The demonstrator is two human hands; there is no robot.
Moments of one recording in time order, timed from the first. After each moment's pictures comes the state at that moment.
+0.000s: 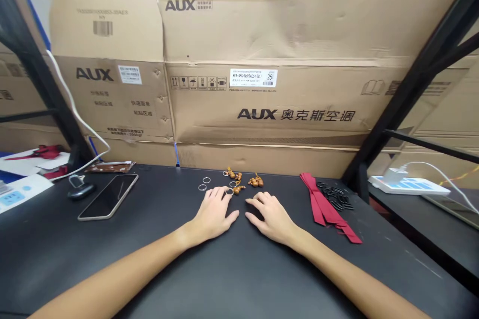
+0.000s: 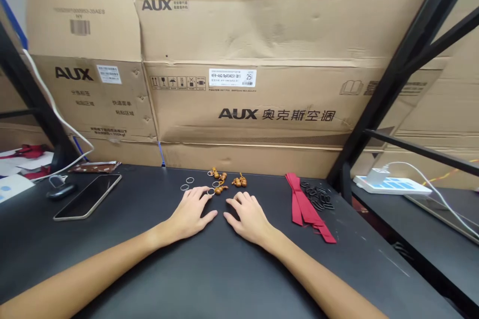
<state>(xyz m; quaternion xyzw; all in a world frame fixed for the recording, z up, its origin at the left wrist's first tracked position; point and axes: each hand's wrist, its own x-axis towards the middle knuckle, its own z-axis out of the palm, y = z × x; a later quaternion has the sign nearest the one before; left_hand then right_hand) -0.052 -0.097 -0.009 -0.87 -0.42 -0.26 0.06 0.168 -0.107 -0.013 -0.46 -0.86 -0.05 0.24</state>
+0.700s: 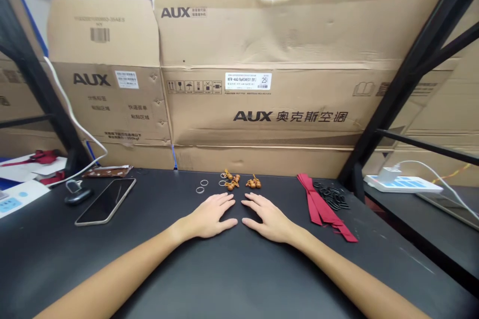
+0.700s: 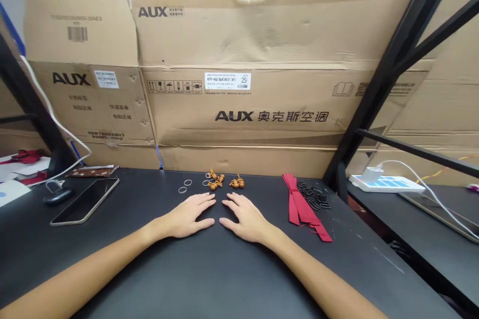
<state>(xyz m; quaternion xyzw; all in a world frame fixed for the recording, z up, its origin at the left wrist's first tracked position) -0.067 -0.089 0.002 -0.92 -0.37 -0.11 -0.05 0.179 -0.097 -0.020 -0.44 -0.88 0.06 0.18</state>
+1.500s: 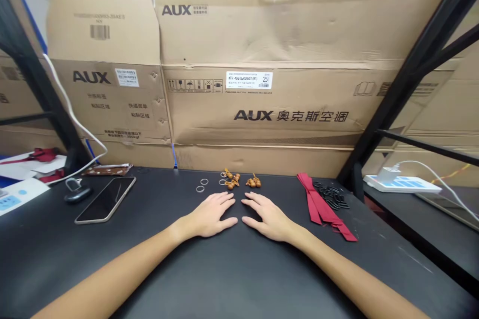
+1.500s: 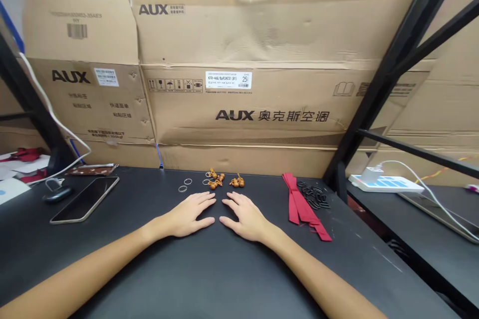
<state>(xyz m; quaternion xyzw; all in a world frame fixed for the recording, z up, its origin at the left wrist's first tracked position) -0.067 -0.089 -0.002 -0.92 -0.36 -0.14 -0.06 0.179 -0.098 -0.020 -0.43 -0.88 0.05 0.20</state>
